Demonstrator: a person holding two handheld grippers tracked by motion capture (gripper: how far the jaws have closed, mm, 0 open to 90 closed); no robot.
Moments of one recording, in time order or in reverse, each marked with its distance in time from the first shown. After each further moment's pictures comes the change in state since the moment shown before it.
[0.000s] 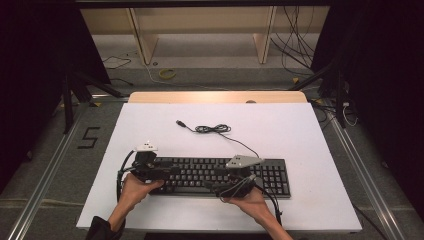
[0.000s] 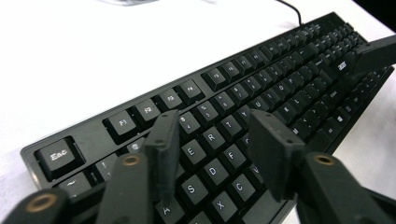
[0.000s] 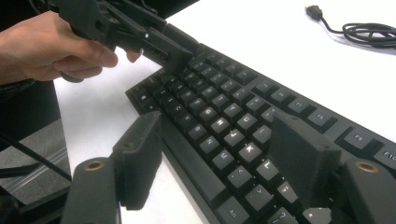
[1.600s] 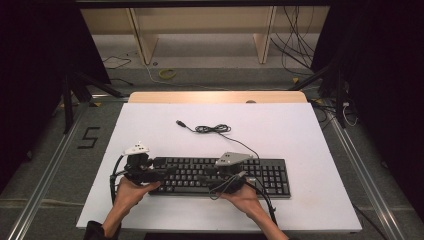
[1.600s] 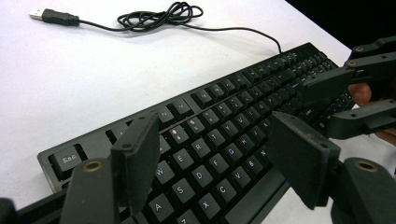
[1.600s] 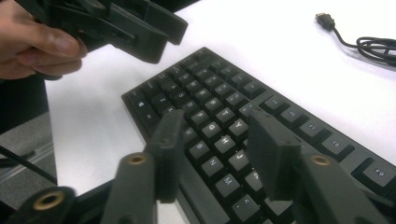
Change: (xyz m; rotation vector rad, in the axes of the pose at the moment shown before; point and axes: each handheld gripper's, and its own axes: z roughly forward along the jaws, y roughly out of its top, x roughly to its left) left arm -0.005 -0.004 -0.020 -0.109 -0.018 0.001; right arm 0.006 0.012 0.021 0.023 -0.010 -0.055
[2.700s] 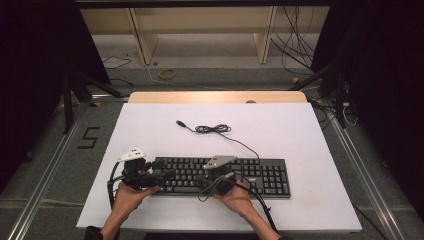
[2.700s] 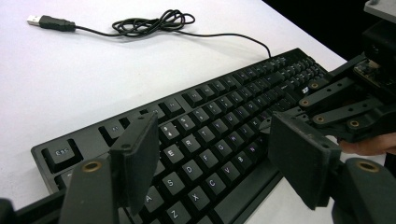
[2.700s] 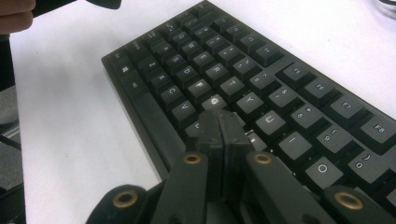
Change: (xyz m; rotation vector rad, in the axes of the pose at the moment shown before) left arm -0.005 -0.011 -0.008 -0.048 -0.018 0.011; right arm 0.003 -0.006 0.032 0.140 -0.021 -0.035
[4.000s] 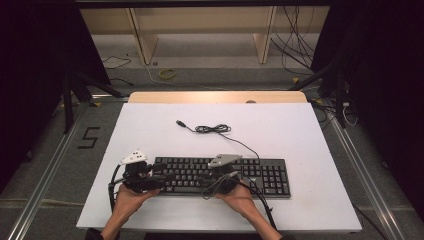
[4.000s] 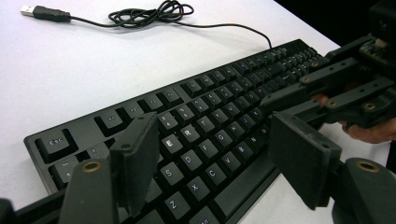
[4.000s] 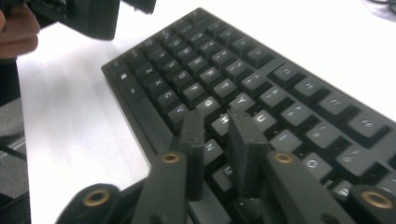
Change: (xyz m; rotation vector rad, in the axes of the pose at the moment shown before) left arm -0.001 -0.007 0.002 0.016 0.001 0.012; right arm -0.006 -0.002 -0.007 -0.036 0.007 0.040
